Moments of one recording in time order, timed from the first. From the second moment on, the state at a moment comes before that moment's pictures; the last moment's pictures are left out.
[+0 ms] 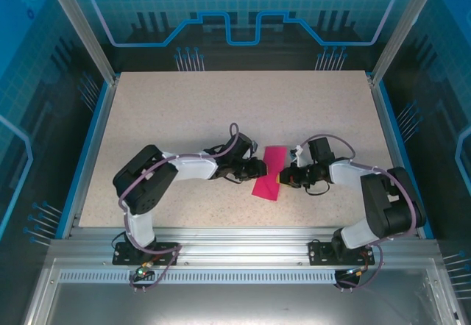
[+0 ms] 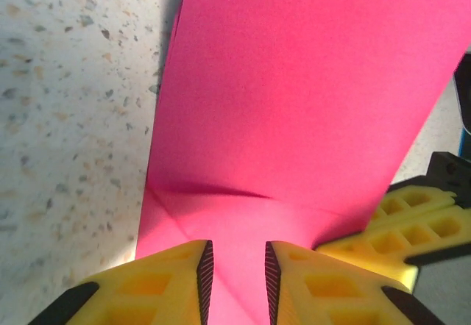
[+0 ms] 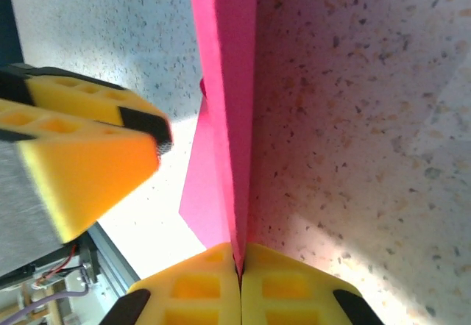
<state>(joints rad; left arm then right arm) -0.74 1.84 1.00 0.00 0.36 -0.93 0.22 1.48 0.59 -0.27 -0.73 0.42</state>
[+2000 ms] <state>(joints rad) -0.65 1.49 0.82 -0.25 0.16 -0.98 0.41 1.82 1.23 -0.74 -0.48 0.36</state>
